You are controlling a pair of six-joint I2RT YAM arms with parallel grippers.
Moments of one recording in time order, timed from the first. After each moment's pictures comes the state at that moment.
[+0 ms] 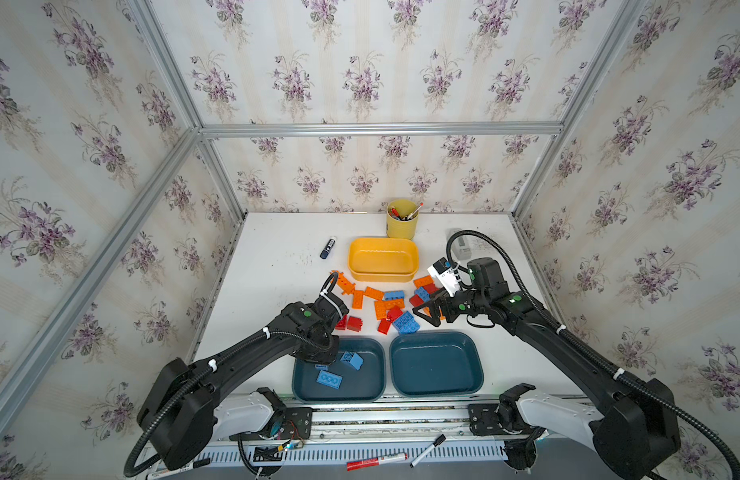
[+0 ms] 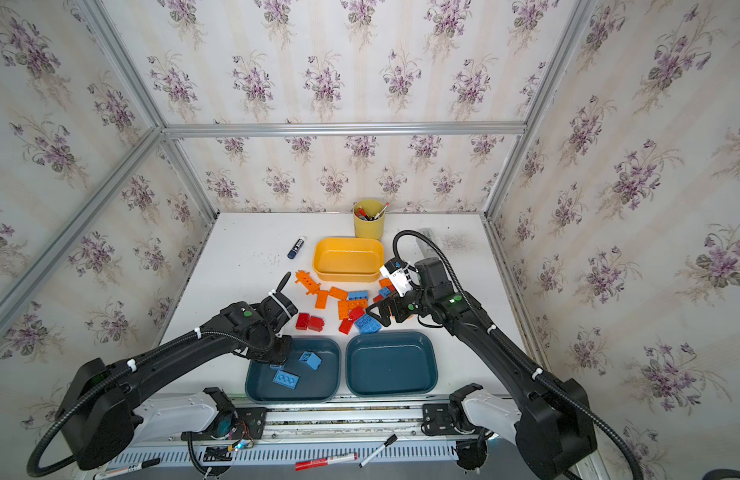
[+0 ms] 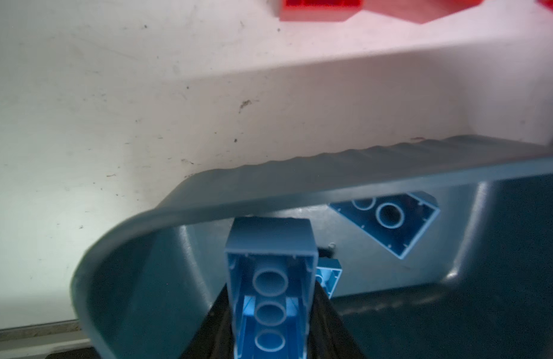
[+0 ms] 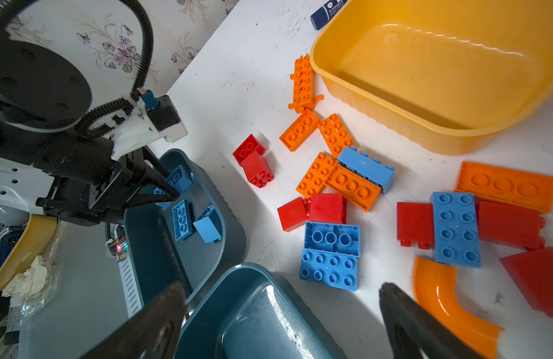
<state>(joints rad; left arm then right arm) -0.67 1.25 0.78 -1.05 0.01 -0.56 0.38 1.13 0.82 -0.49 -0.62 0.03</state>
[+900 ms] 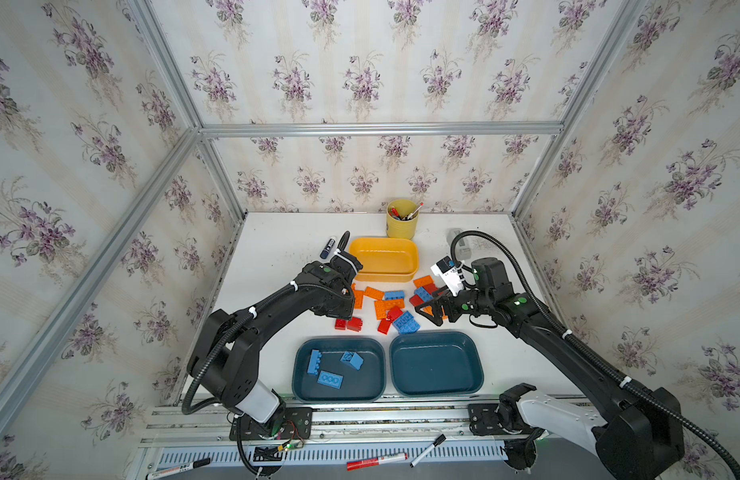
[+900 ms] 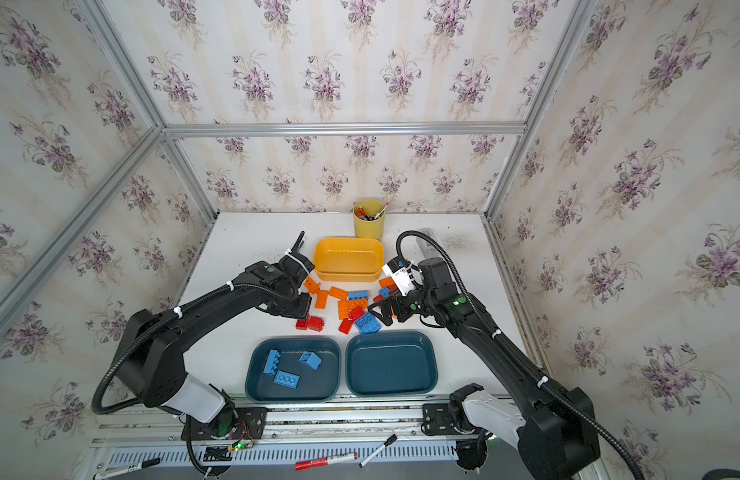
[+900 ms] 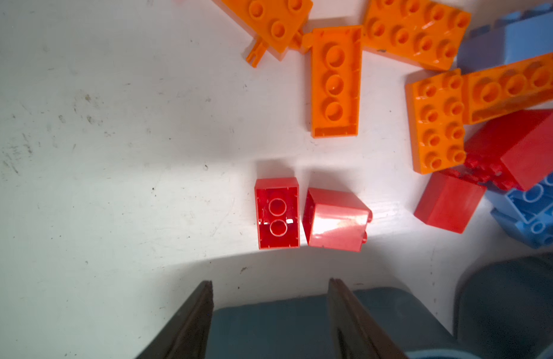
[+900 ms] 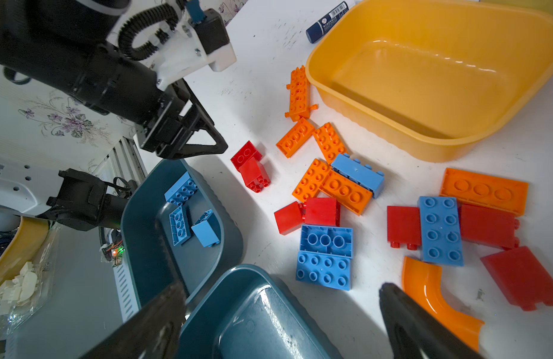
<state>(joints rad) -0.56 1.59 1.17 -0.97 -0.10 -0.40 0.37 1.10 0.82 -0.49 -0.60 0.03</state>
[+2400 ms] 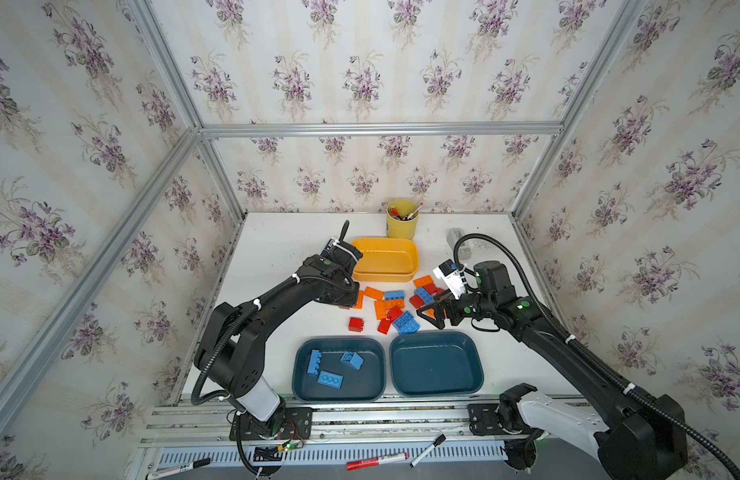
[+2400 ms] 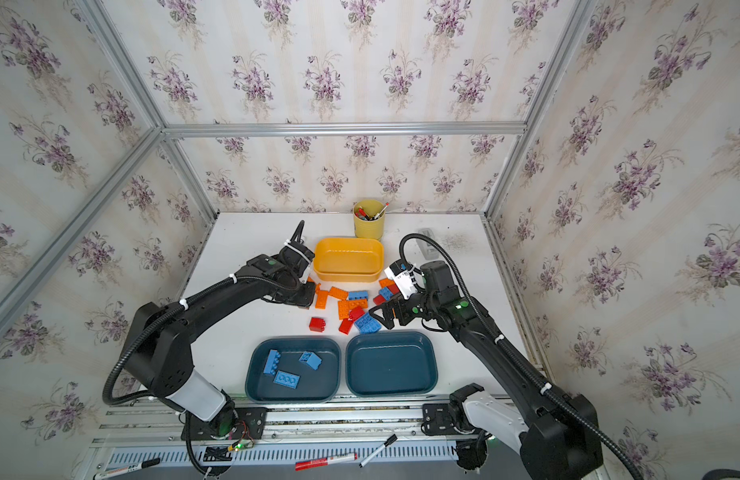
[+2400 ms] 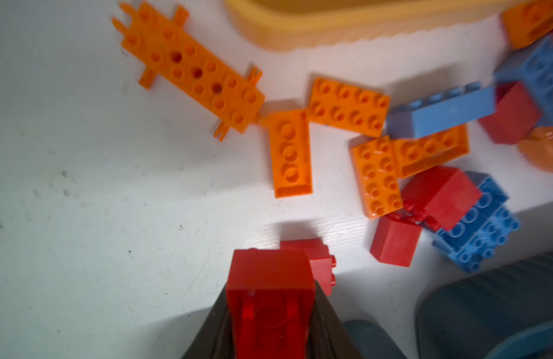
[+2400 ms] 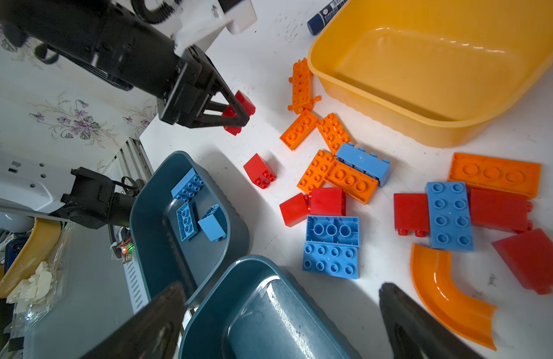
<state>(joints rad) -0.52 1.64 1.28 -0.88 -0.03 -0.33 0.36 1.06 0.79 -0.50 -0.62 0.05</state>
